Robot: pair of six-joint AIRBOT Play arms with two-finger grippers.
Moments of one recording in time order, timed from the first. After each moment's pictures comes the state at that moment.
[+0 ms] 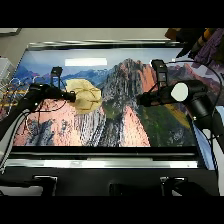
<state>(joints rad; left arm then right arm) -0.01 -1.60 1.30 -1.54 0.75 1.49 0.29 -1.19 1.25 -1.36 1.08 1.60</state>
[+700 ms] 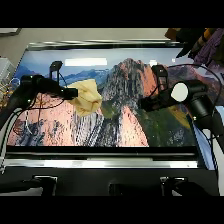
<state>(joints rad) -0.08 -1.46 1.41 -1.79 1.06 1.49 0.29 -1.19 1.25 -1.40 1.23 1.67</state>
